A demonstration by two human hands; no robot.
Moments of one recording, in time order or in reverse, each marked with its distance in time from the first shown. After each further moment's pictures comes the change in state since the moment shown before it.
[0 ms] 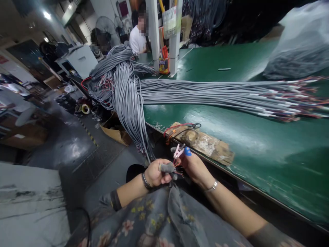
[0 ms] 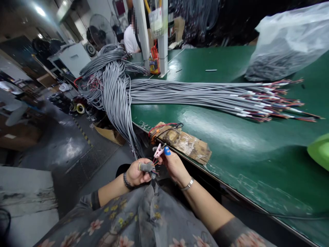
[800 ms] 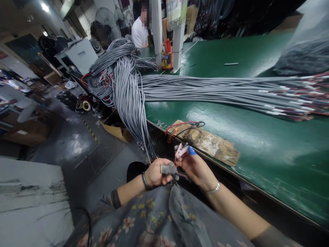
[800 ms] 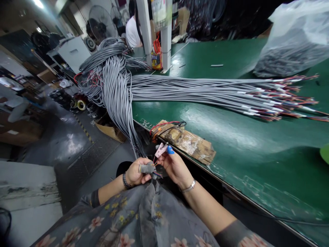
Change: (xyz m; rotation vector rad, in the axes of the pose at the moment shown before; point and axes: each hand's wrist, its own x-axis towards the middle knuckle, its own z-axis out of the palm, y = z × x) left_hand -0.008 0.000 0.004 0.148 0.119 0.023; right_hand -0.007 -0.007 0.006 0.264 0.023 0.129
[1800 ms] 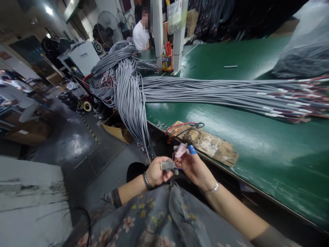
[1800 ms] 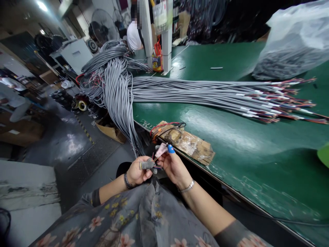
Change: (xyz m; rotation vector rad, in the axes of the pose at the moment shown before) left_hand 0.006 -0.005 0.003 -0.113 0.092 0.071; right_hand 0.001 0.002 0.000 0.048 0.022 0.052
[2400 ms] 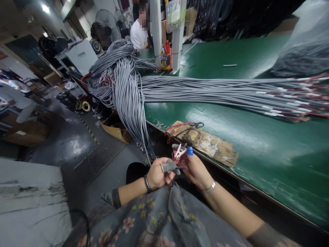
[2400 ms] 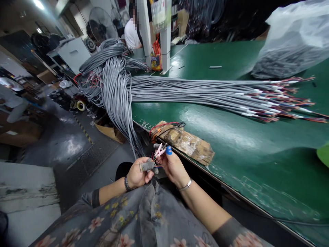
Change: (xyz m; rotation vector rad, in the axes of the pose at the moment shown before) left_hand -0.003 -0.002 0.010 -0.007 0.080 0.039; right_hand 0.005 0.006 -0.001 -0.149 0.011 -0.130
